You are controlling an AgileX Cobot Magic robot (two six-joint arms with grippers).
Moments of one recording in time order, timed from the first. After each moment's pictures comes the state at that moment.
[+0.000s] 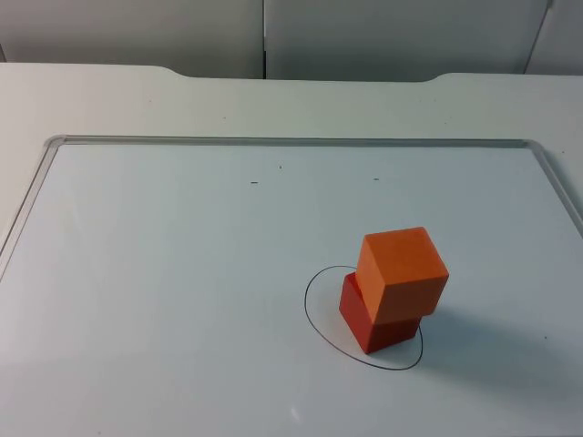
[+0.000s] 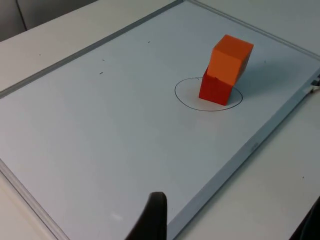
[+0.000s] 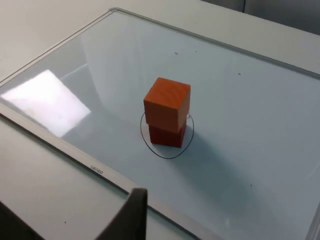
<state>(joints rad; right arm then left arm) 0.69 0.00 -0.52 -0.08 1.09 0.04 -0.87 0.00 -0.52 0.09 1.09 -0.10</state>
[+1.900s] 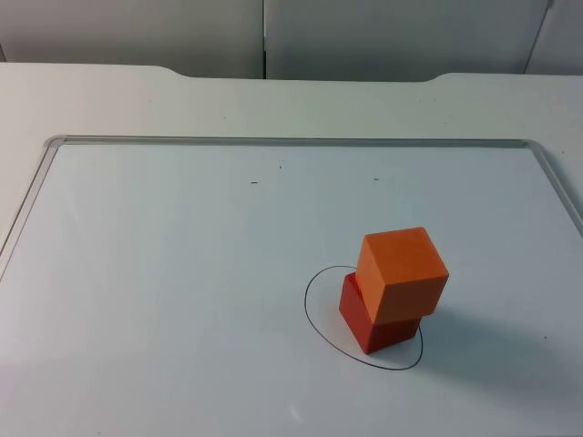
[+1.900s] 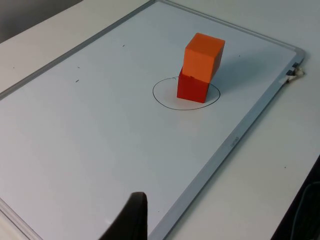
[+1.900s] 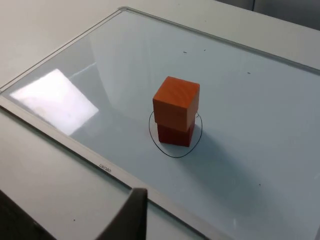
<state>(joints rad) 0.69 0.00 -0.52 -0.06 1.09 0.03 -0.87 0.00 -0.52 0.02 1.09 0.00</state>
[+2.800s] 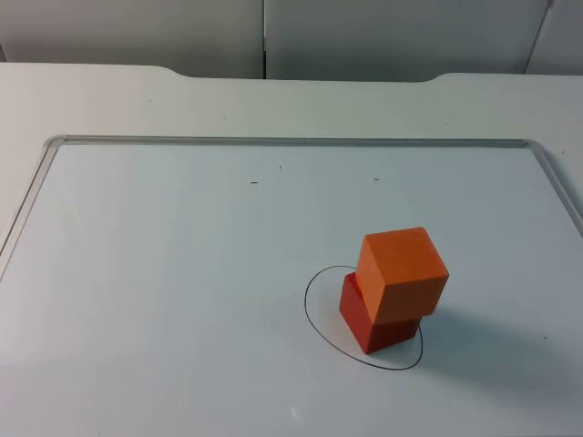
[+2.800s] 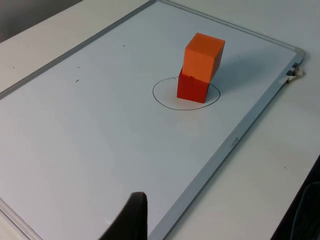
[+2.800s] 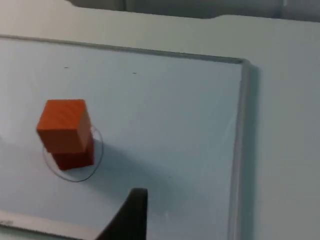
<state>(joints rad) 0.26 0.00 -0.52 -0.05 1.09 0.04 -0.87 0.00 -0.52 0.02 1.09 0.00</state>
